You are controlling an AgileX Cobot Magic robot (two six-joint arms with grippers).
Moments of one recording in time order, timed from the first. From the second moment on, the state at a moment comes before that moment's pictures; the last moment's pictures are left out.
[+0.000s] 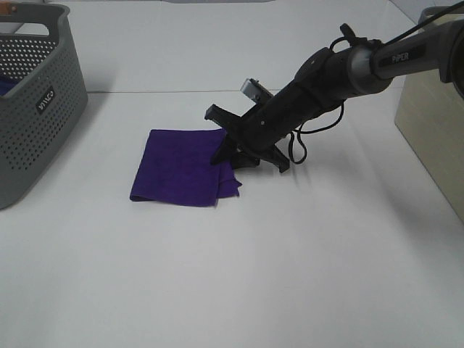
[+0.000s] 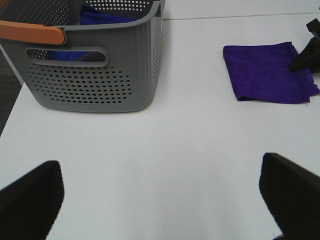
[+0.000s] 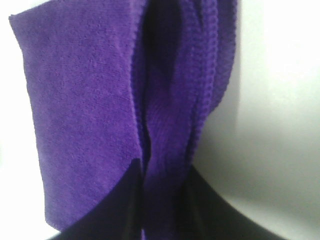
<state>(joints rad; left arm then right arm) -0.03 -0.01 -0.51 -0.02 1.05 -0.03 0.39 2.45 -1.66 0.84 0.64 -0.13</state>
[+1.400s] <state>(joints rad) -0.03 -0.01 -0.51 -0.02 1.05 -0.03 0.39 1.85 -1.63 0.35 0.94 -0.14</state>
